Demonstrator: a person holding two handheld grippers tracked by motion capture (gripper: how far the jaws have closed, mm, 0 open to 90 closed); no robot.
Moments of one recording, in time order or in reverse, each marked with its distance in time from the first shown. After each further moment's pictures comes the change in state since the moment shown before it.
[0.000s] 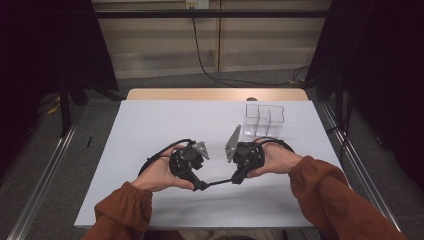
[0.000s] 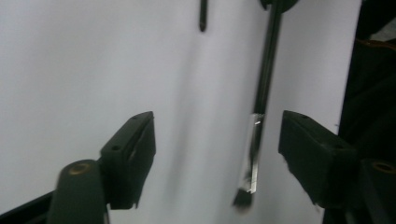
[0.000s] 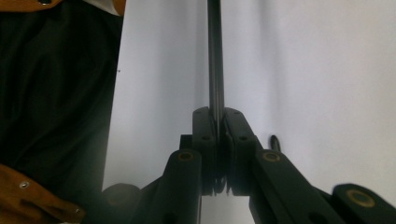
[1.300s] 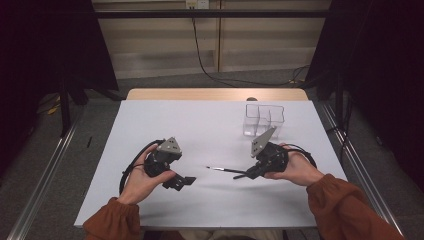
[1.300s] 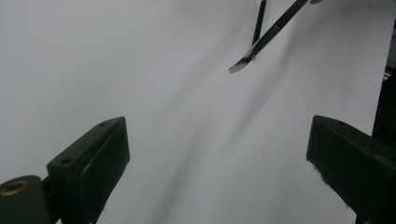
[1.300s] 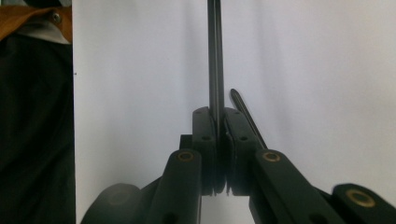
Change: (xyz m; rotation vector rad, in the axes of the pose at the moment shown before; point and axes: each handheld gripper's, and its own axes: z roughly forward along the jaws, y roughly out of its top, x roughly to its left) left arm 0.003 -0.052 -0.025 -0.274 0.139 -0.156; right arm 0.013 -0.063 -0.010 -0.209 -0.197 0.194
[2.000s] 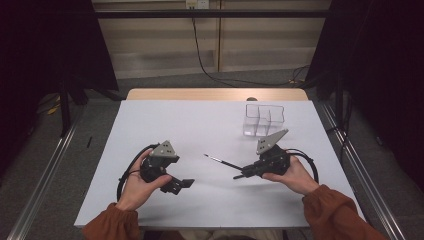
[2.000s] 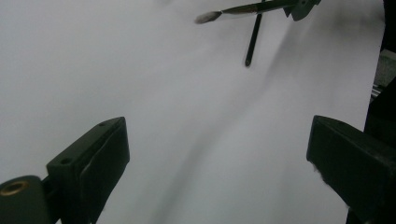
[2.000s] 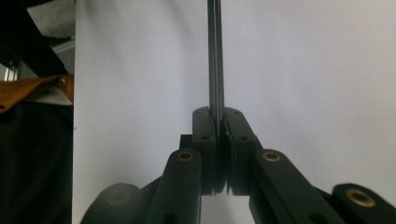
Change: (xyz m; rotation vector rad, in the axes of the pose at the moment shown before) left arm -0.005 -0.013 -0.006 -0.067 0.012 -0.032; right arm -0.001 -0.017 0.010 -0.246 -0.015 0.121
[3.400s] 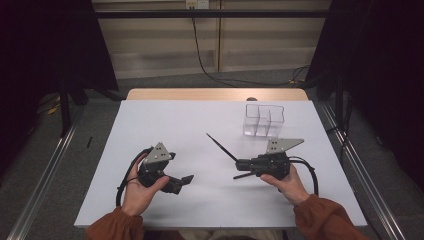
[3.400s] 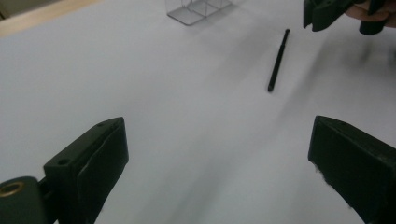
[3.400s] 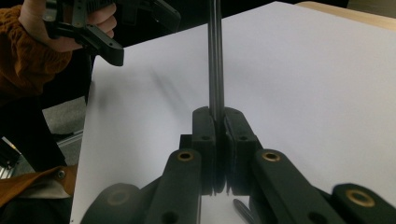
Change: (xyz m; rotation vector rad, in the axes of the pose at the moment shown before) left arm -0.004 -0.013 -0.001 -0.169 0.118 -0.021; right arm 0.008 -0.019 0.005 -0.411 -0.035 0.079
